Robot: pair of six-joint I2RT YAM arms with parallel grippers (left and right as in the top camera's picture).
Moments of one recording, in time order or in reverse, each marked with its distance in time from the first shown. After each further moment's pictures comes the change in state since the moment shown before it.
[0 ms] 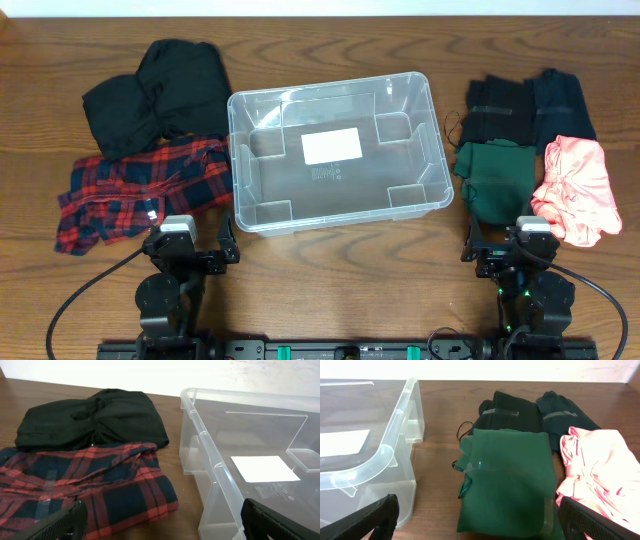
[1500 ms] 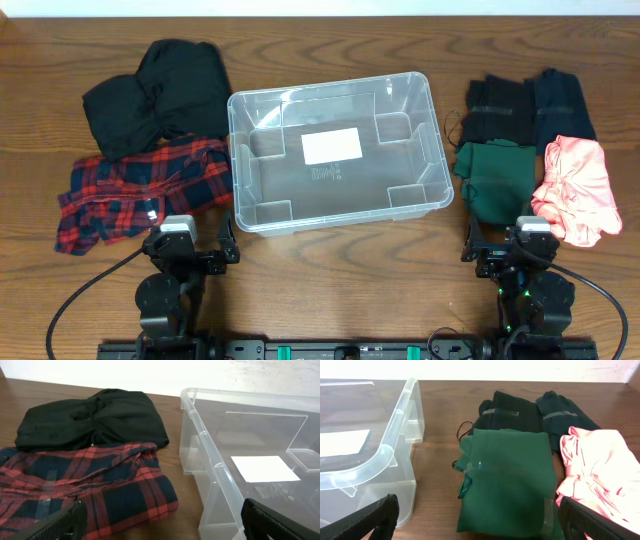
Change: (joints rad) left arm 0.000 0.000 0.000 0.000 -0.003 0.001; right arm 0.000 0.000 0.000 0.000 0.000 0.000
